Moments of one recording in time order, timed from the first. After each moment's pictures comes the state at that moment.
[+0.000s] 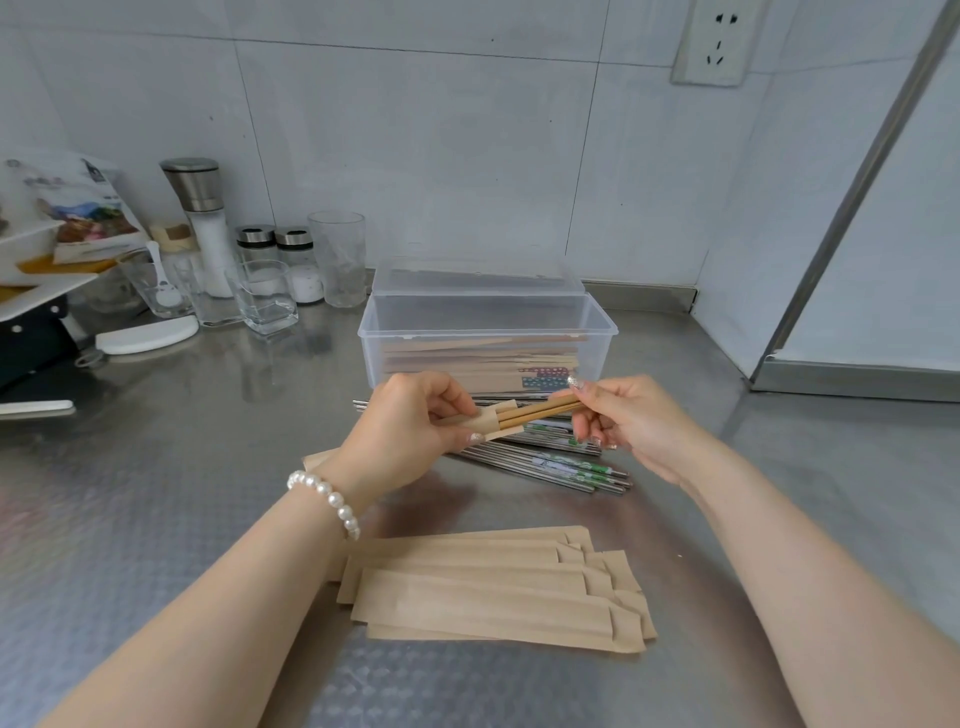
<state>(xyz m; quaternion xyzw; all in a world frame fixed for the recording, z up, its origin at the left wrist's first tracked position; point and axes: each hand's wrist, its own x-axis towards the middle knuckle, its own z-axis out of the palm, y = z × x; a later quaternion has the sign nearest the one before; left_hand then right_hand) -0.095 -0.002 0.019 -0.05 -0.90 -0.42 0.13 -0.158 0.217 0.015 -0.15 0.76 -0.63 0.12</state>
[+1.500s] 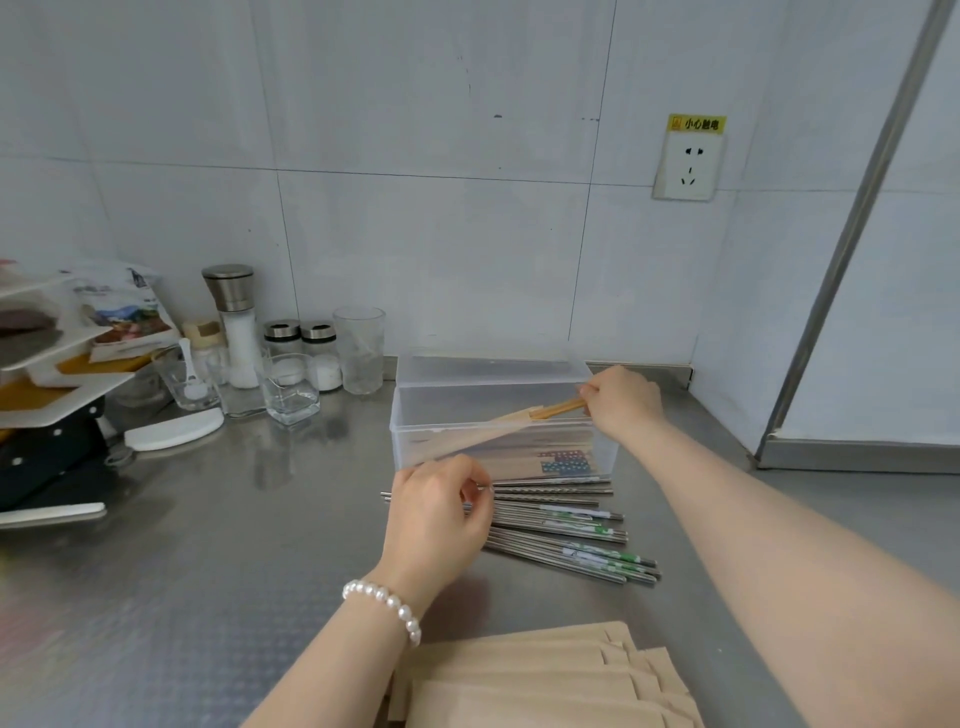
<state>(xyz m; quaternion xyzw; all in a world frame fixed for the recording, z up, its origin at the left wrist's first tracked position) -0.107 -0.010 0.004 -0.08 -0.89 -0.32 0.33 -0.256 0.179 0.060 -0.03 0.97 -0.17 -0.16</state>
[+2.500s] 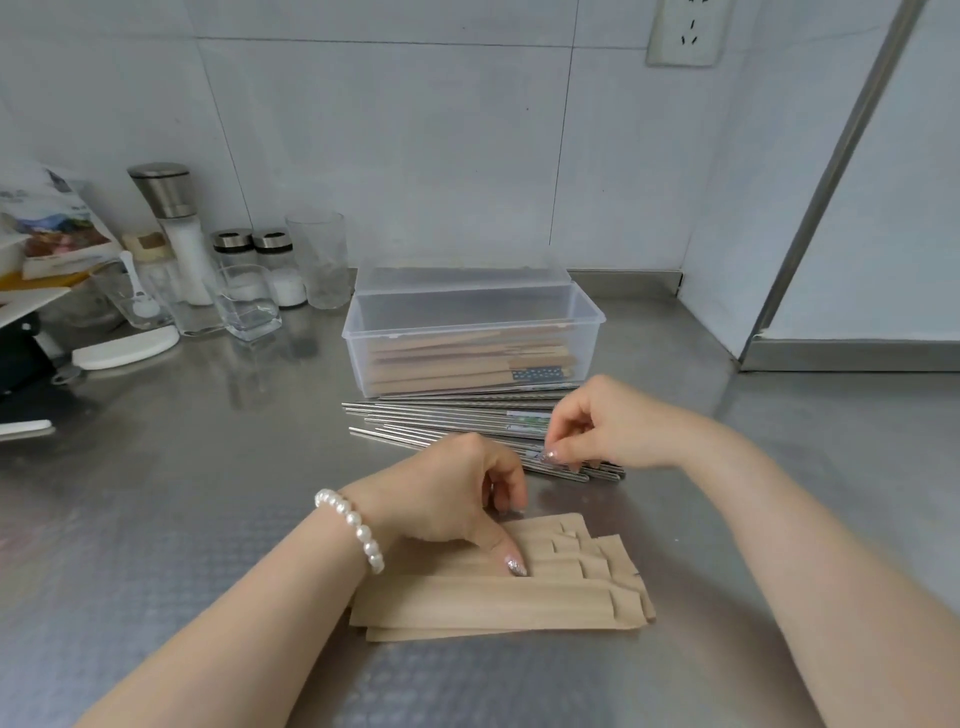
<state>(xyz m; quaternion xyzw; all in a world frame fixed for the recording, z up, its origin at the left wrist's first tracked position) -0.085 0.024 0.012 -0.25 -0.92 -0.29 -0.10 -0.141 0.212 0.037 -0.28 0.90 -0.30 0.15</state>
